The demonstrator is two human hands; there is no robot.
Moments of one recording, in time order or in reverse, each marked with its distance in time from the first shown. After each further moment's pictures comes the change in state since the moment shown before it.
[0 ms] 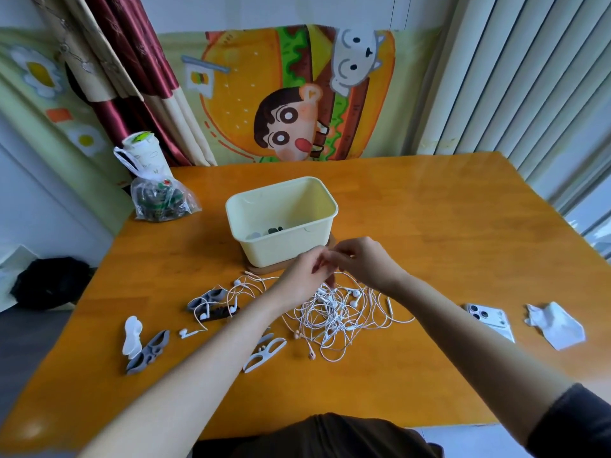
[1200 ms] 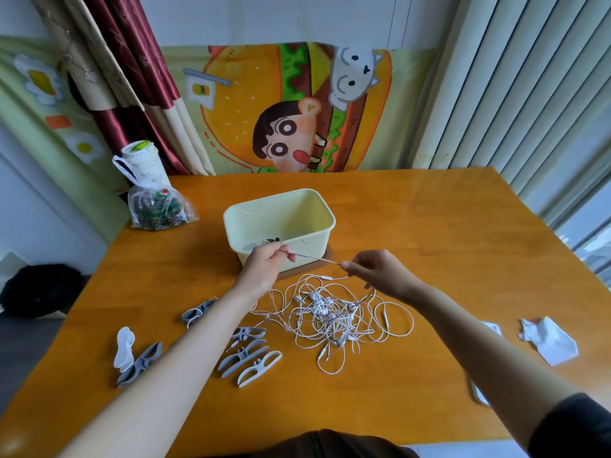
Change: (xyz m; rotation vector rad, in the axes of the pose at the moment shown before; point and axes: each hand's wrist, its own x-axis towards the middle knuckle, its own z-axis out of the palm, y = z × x) left_hand 0.010 -0.015 -0.050 0.018 0.321 -0.131; right_hand -0.001 0.026 -0.021 0.102 -0.059 0.116
